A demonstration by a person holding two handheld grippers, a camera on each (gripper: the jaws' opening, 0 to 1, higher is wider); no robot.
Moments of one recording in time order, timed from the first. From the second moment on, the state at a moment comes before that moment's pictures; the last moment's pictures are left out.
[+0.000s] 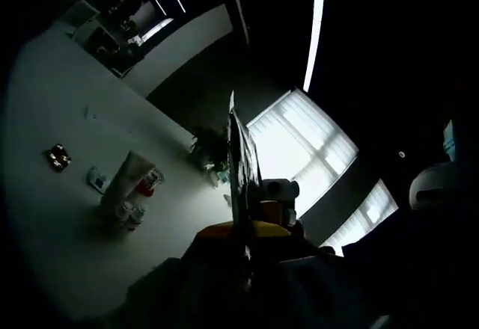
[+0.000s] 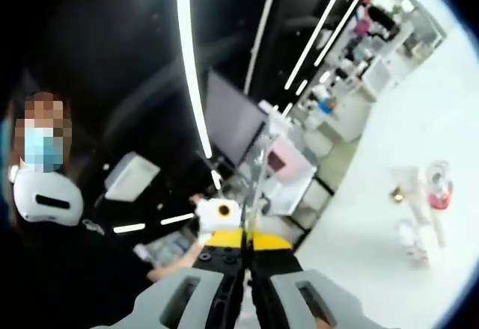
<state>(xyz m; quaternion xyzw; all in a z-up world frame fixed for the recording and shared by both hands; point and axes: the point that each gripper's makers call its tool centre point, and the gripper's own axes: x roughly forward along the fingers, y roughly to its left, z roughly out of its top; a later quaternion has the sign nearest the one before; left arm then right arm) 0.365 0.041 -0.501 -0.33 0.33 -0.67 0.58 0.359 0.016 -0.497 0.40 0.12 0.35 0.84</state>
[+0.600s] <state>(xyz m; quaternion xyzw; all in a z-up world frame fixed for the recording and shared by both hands) 0.362 0.057 -0.524 -0.33 0.34 -0.65 0.60 0.350 0.038 -0.522 0.27 0.16 0.35 0.88</state>
